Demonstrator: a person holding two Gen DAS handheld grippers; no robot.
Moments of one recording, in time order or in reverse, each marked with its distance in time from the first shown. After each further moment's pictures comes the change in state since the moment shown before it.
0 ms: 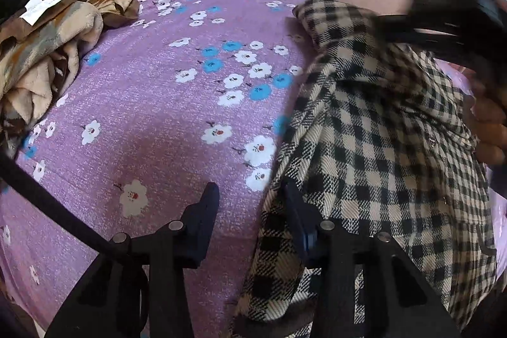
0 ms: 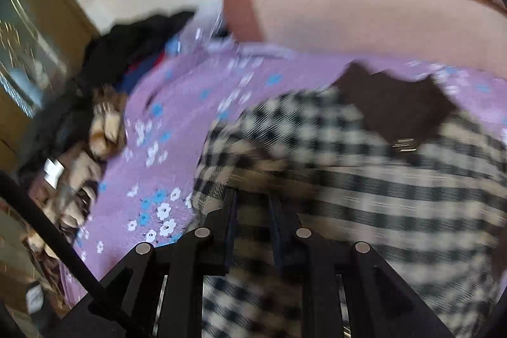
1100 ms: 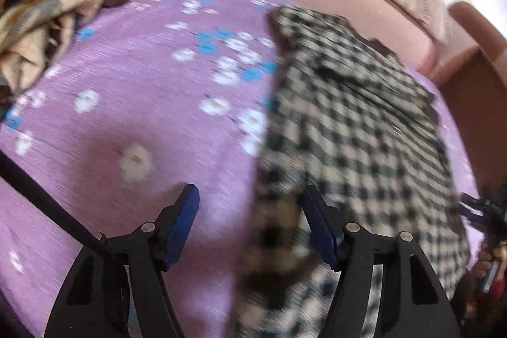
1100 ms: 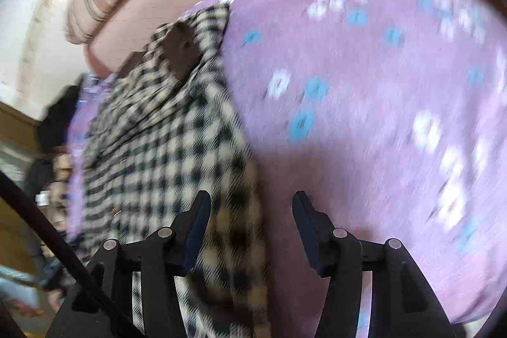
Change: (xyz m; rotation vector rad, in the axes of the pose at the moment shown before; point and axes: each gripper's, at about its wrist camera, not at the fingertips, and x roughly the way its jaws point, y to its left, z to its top) left arm -0.019 0.028 -0.028 -0.025 0.011 -0.234; right arm -0.214 -0.238 -0.260 0.565 -0.078 -0.035
